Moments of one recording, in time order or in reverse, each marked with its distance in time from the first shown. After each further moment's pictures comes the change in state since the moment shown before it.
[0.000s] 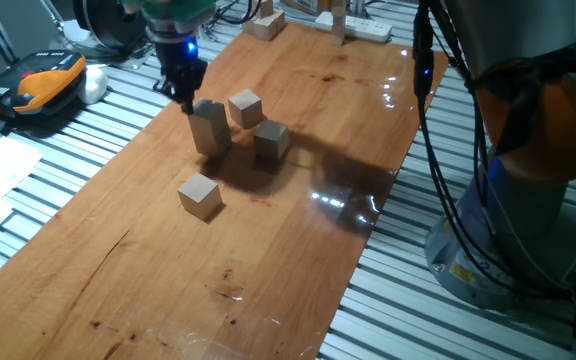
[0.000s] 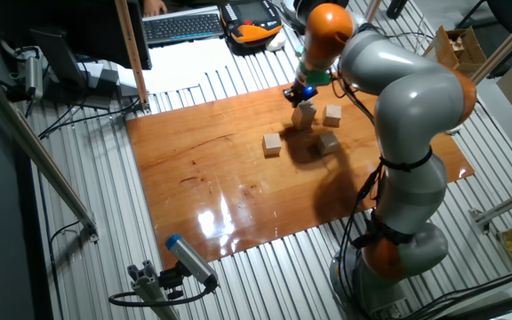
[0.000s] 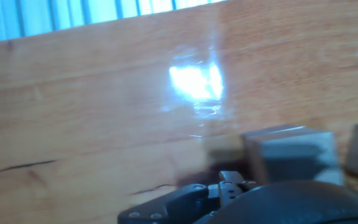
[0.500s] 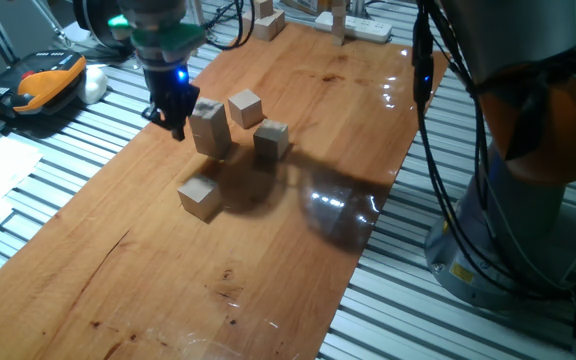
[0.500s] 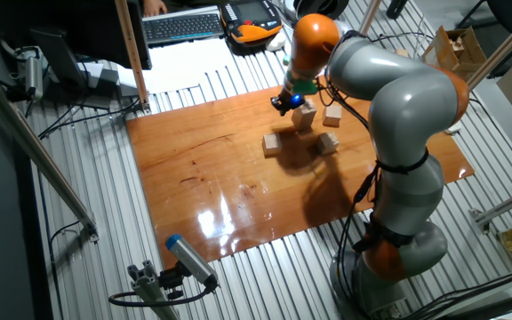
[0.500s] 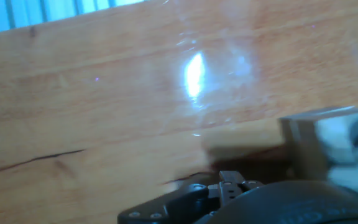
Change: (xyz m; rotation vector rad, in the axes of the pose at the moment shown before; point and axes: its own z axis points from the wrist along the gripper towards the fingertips) arm 0.016 0.038 0.020 -0.007 0.002 0.024
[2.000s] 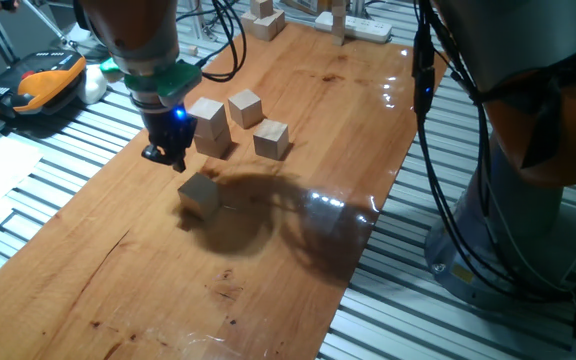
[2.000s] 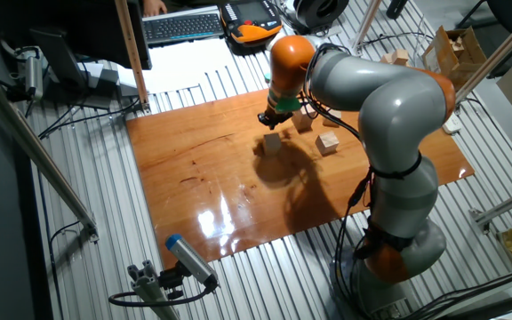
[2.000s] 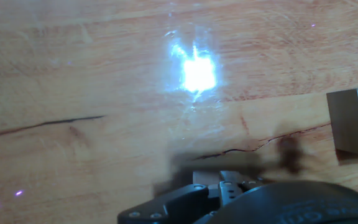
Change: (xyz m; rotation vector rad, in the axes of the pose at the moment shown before) arm 0.033 0.033 0.029 0.068 -0.002 -0.078
